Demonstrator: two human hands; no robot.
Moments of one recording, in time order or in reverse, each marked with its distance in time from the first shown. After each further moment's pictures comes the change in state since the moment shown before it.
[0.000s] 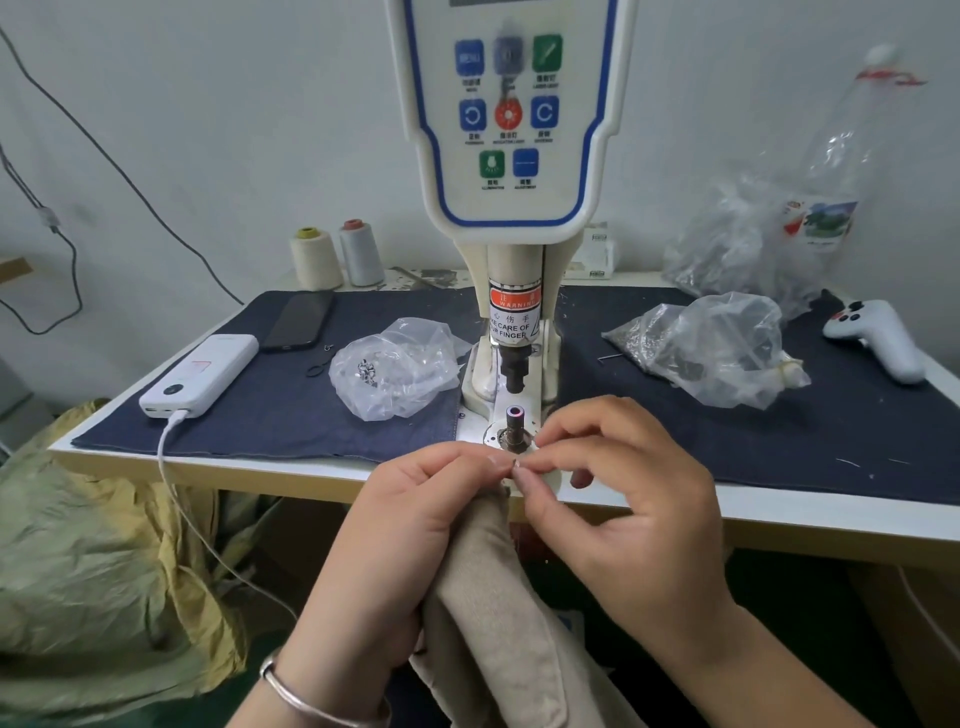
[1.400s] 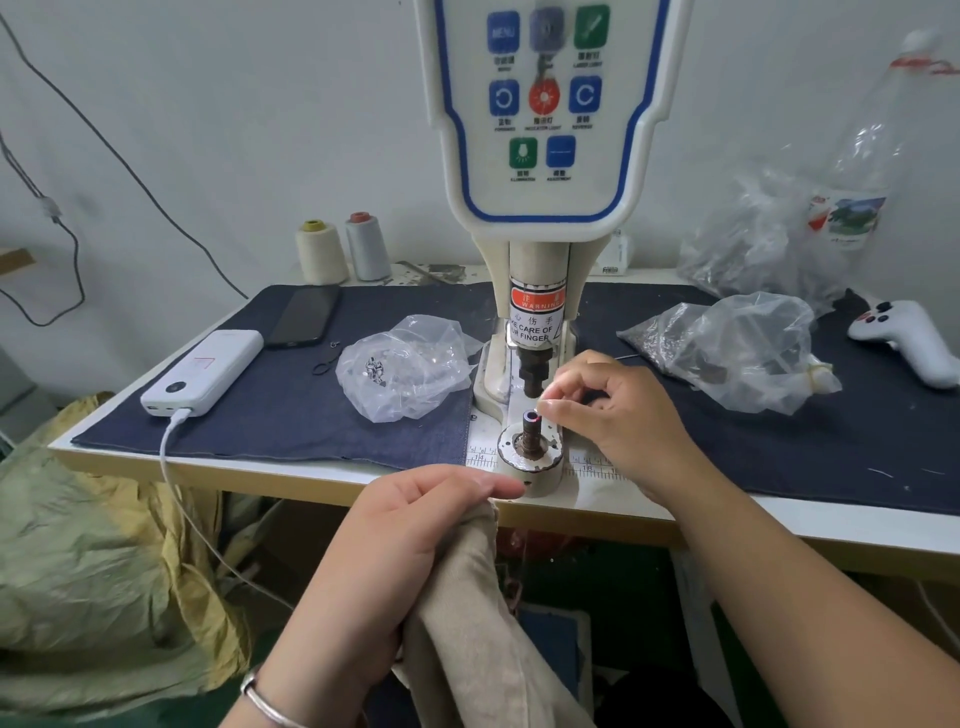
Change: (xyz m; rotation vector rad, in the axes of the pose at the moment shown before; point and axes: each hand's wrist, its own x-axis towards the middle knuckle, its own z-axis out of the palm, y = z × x) left_hand 0.012 -0.011 -0.027 0.189 -0.018 -0.035; right_hand 0.041 0.095 0.027 0.202 -0.344 0.591
